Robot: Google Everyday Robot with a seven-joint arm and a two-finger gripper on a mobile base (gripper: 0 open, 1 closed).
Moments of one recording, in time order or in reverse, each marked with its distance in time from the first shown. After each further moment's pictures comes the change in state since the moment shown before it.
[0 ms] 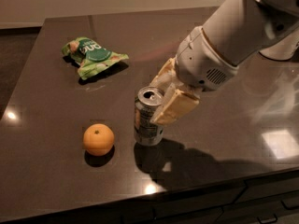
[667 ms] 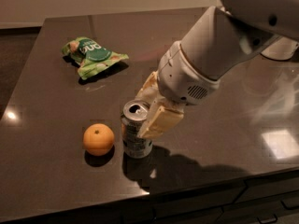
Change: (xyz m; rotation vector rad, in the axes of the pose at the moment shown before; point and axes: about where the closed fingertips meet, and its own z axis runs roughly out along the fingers) arm -0.016 0.020 0.027 -0.028 0.024 -0.066
